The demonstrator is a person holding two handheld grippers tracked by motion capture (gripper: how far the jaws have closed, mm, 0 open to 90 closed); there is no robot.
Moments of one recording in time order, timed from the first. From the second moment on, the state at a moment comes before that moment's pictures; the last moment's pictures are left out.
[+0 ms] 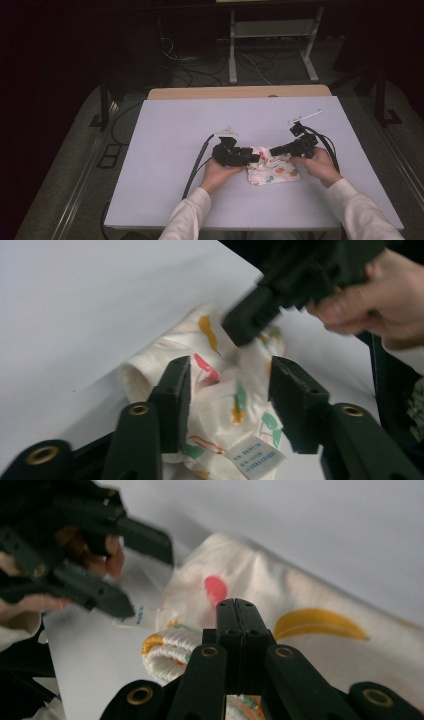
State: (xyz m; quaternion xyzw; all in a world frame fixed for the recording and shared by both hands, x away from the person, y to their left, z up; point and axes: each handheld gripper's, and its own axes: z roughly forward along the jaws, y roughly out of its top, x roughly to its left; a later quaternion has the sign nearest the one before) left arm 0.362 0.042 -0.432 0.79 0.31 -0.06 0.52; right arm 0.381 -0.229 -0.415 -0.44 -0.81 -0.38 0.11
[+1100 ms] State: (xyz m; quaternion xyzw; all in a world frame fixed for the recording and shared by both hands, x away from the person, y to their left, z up) left arm 0.371 0.043 -0.439 0.76 0.39 -0.05 0.52; right arm 0.326 -0.228 -0.445 -0.42 -0.82 -0.38 0.11
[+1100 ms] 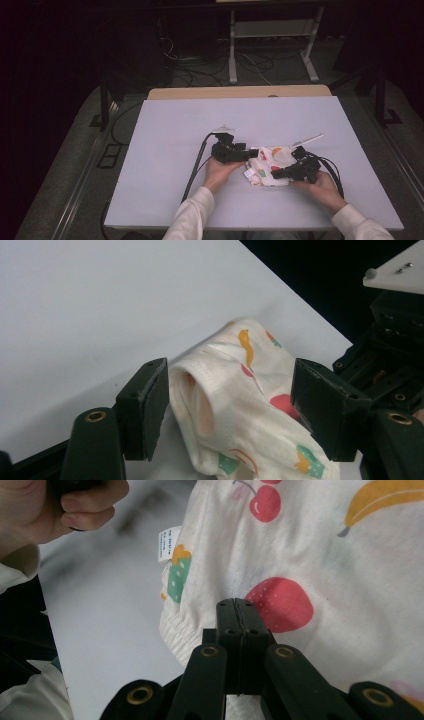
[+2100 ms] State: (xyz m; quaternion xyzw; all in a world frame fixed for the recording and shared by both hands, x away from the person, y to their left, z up) left arm 0.387 0.043 -0.431 0.77 0.39 -0.06 0.51; right arm 0.325 -0.240 -0.422 -0.41 -0.82 -0.40 0.05
